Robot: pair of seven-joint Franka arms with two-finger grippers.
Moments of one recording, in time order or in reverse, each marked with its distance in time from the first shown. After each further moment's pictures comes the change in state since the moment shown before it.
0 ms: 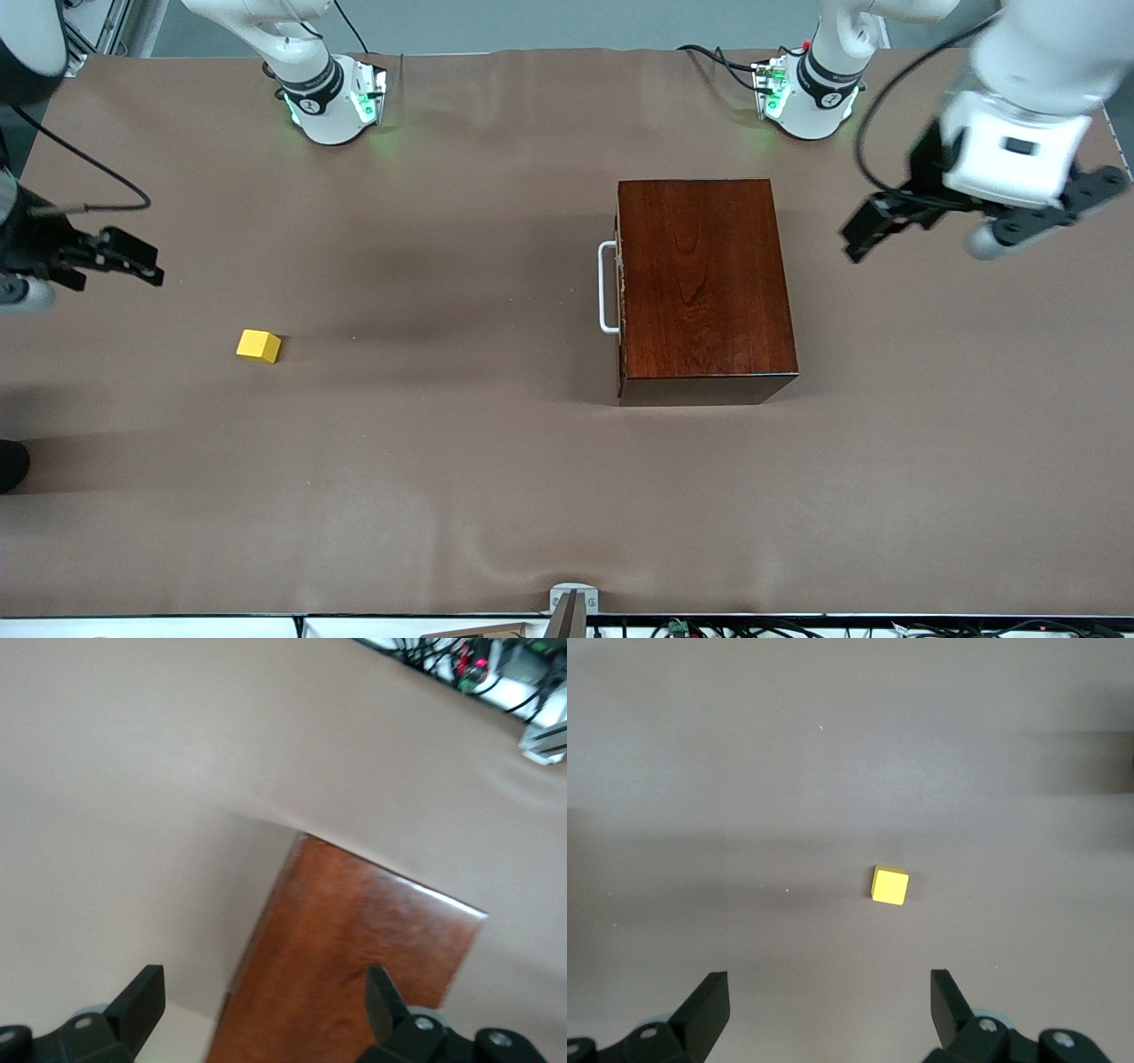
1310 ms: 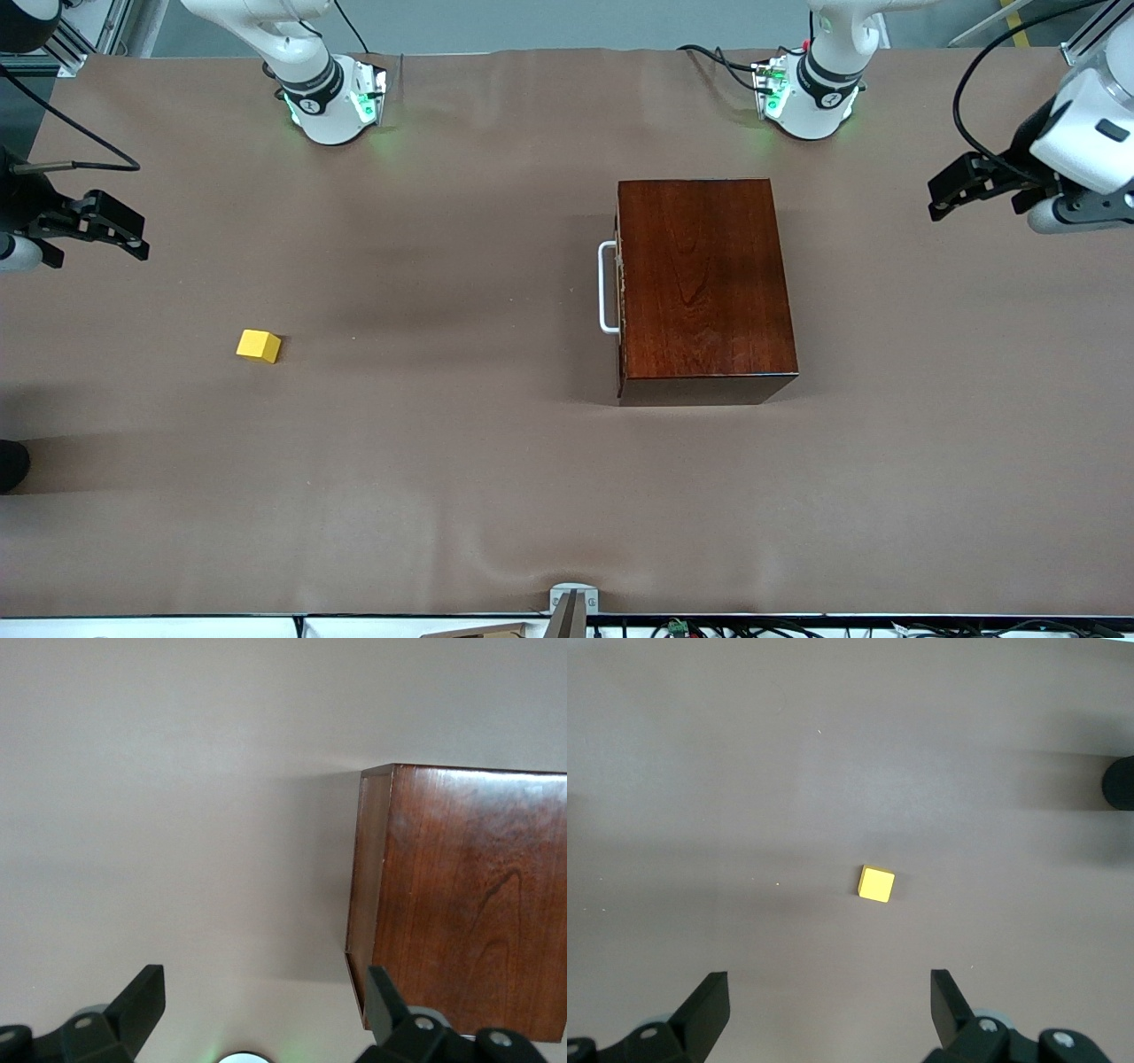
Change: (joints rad) left arm 0.450 -0.149 -0.317 -0.201 -0.001 -0.037 0.488; right arm 0.021 -0.042 -0.008 -0.002 -0.038 -0.012 -0.044
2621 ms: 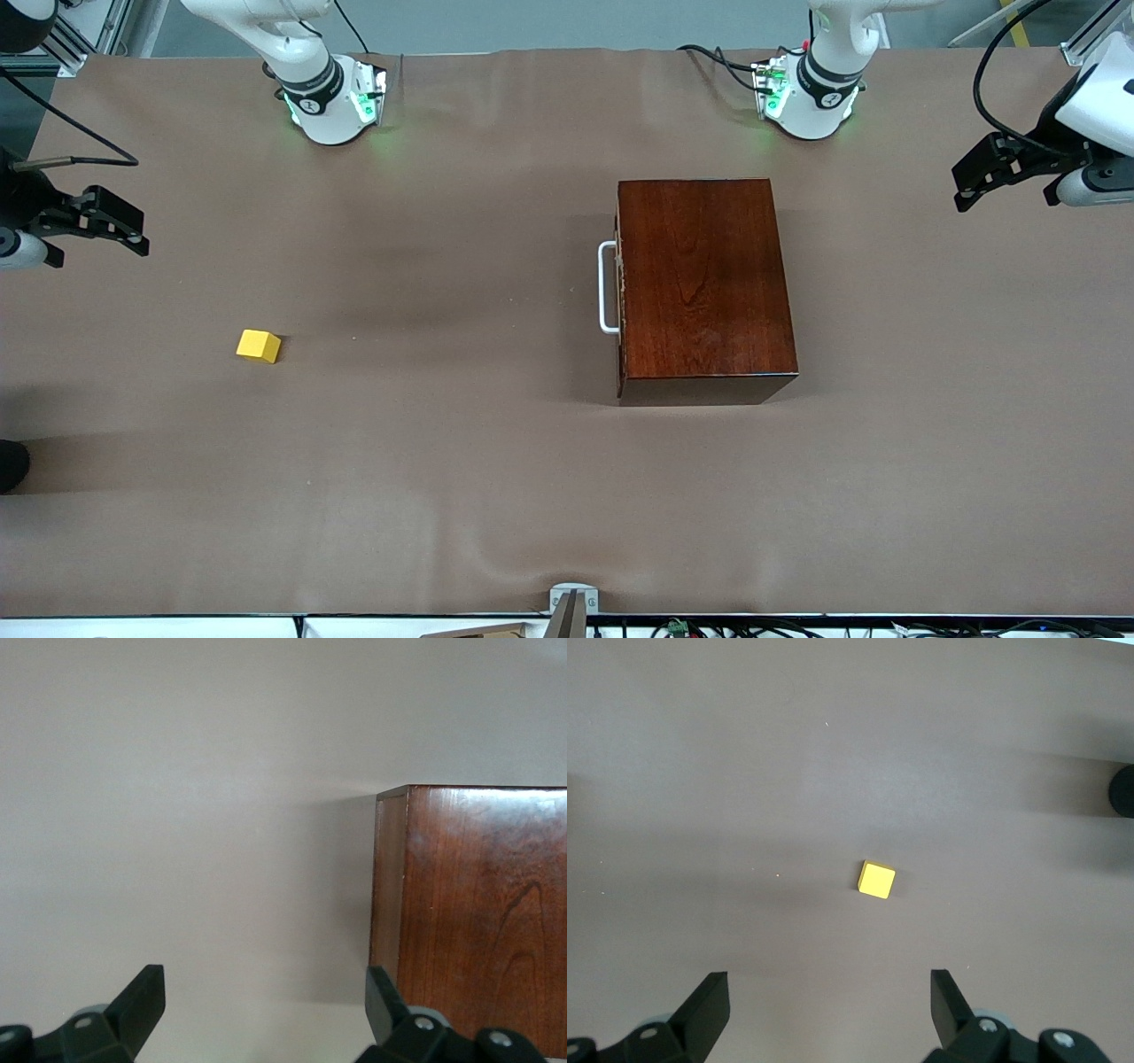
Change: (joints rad) left arm -0.045 -0.038 0.061 -0.009 0.040 0.041 0.047; right arm 0.000 0.000 -0.006 0.000 0.007 -0.014 -0.044
